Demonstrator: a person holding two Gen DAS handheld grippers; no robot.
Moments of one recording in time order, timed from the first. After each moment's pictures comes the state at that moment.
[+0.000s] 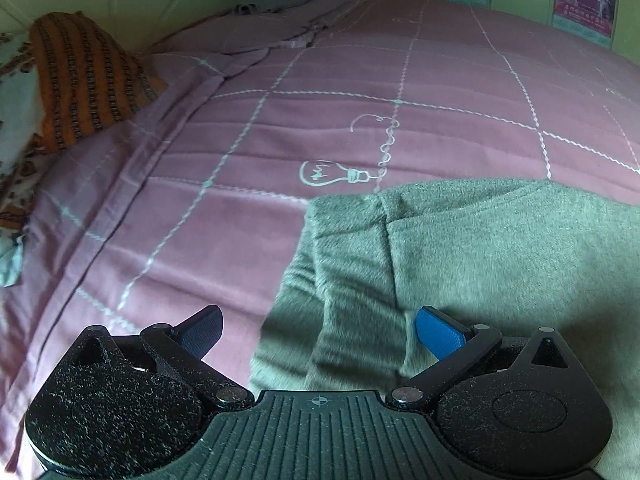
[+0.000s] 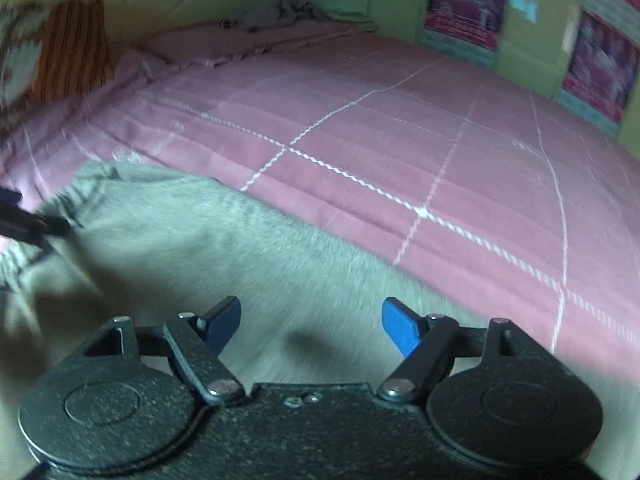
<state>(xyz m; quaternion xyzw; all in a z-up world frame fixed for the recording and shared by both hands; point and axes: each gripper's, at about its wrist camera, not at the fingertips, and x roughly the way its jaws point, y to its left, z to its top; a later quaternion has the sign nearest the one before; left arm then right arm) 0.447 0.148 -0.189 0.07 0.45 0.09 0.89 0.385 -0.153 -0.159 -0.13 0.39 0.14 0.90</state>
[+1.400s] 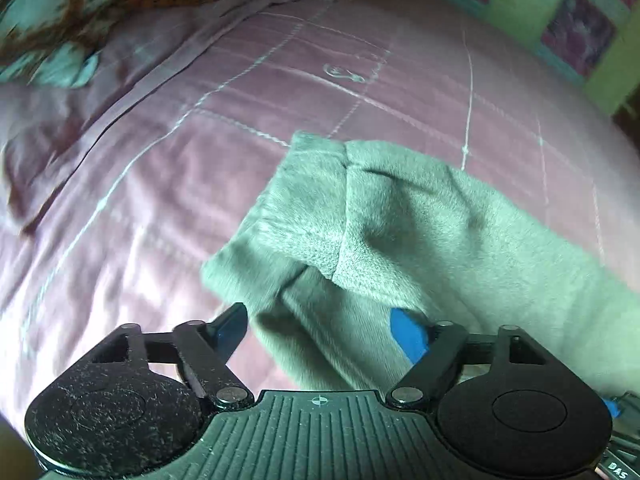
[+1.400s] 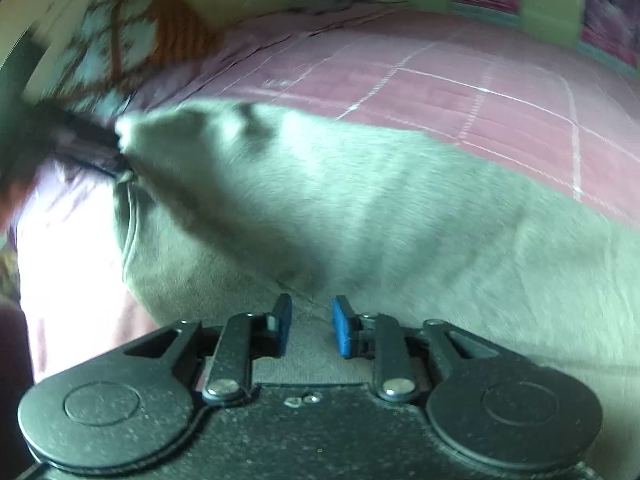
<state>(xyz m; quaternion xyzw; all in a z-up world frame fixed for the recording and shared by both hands) 0.226 0.205 -0.143 -0.12 0.50 0.03 0.85 0.164 -0.145 -0.148 -0.04 0.42 0.20 0.88</state>
